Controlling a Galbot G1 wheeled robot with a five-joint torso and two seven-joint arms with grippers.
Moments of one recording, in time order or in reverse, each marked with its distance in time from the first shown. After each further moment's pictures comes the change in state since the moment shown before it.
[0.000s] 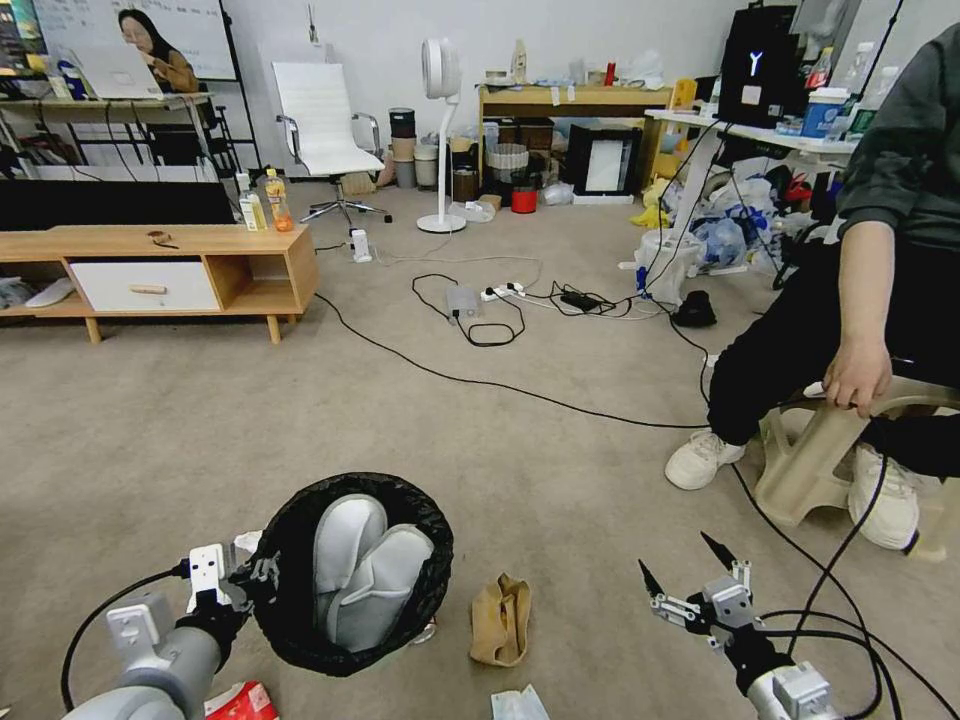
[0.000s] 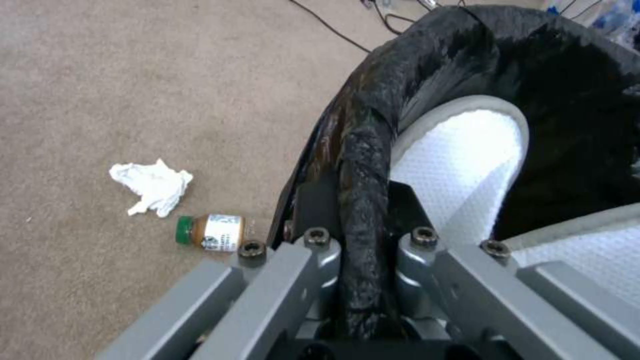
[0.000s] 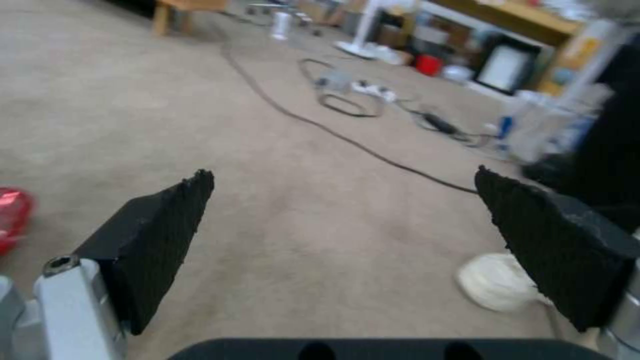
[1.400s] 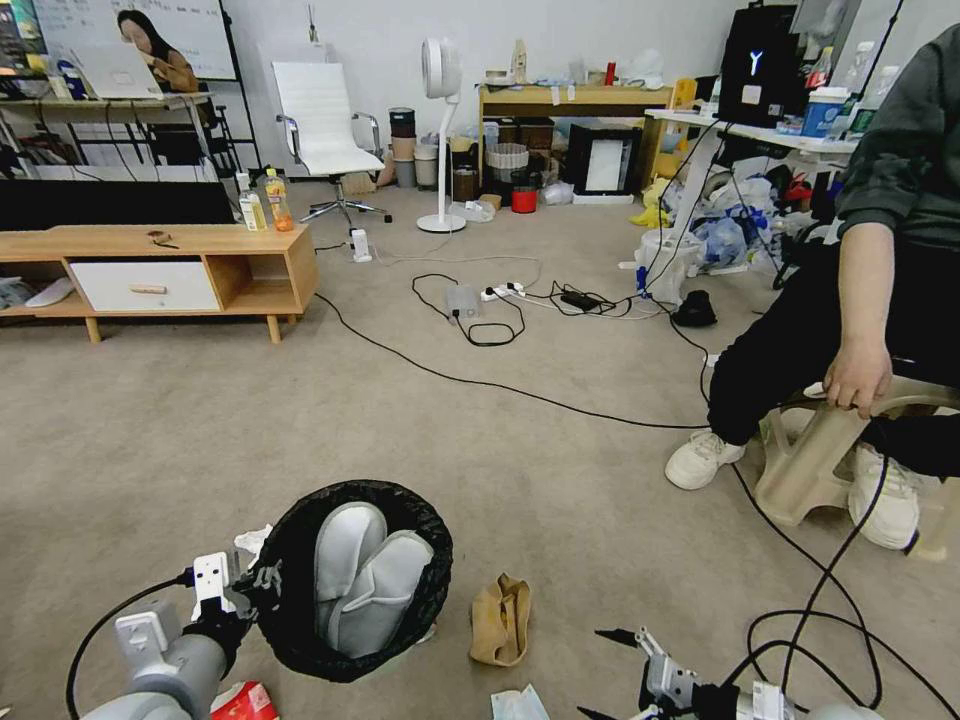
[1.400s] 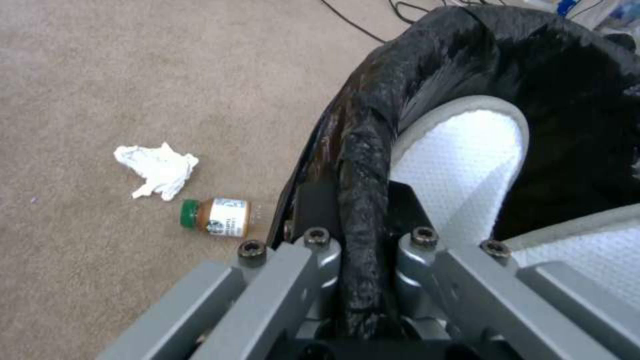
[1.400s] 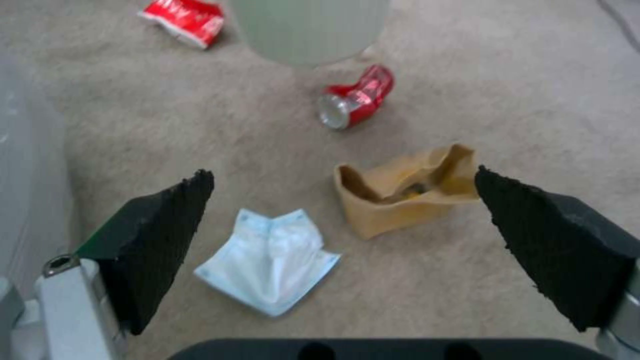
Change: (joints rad) left arm 0.006 -0.028 0.010 0.028 0.037 -0.015 0.004; right arm 0.183 -0.257 -0.267 -0.252 0.094 0.089 -0.618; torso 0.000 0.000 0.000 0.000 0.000
